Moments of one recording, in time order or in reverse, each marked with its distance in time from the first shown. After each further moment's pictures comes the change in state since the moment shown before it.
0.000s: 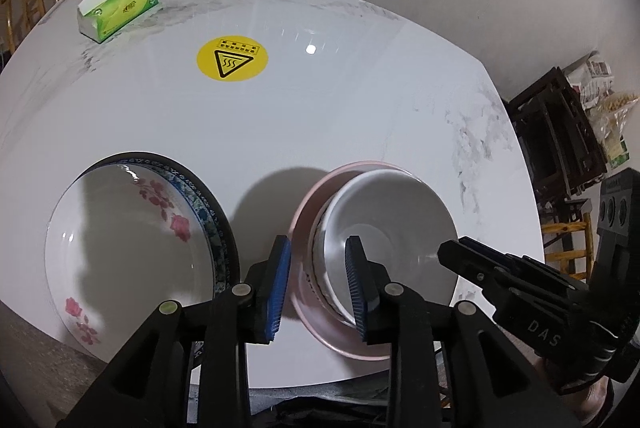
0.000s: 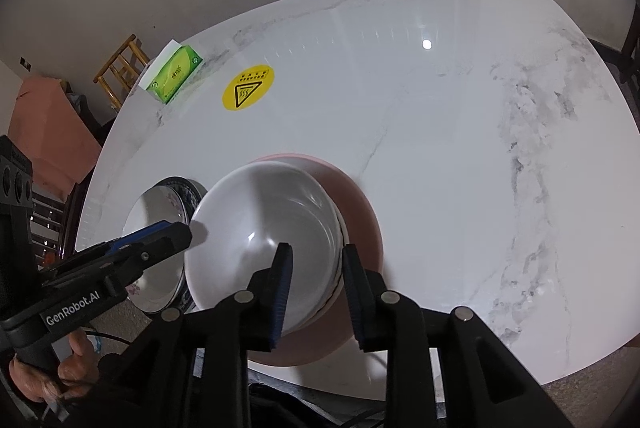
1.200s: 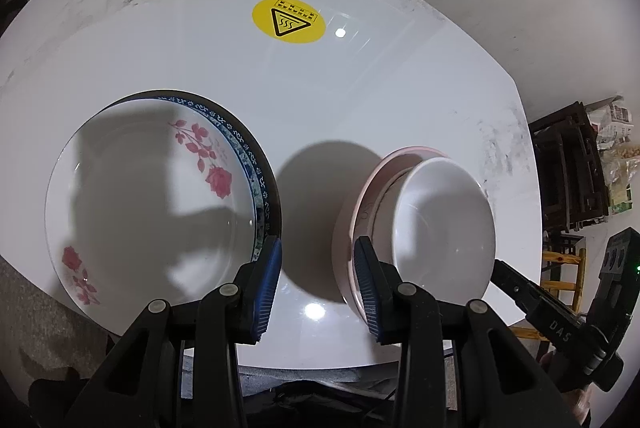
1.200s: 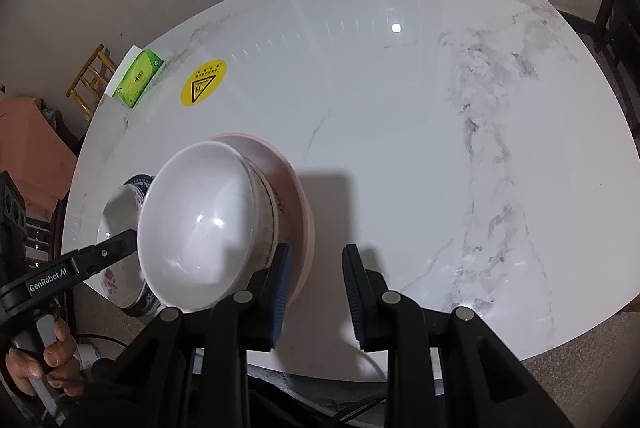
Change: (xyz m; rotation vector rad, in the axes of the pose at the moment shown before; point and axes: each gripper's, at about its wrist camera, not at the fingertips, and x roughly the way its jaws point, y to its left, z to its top) left arm 0.012 0.039 -0.015 -0.176 0.067 0.014; right arm 0.004 -0.035 -0.018 0.094 0.049 -0.070
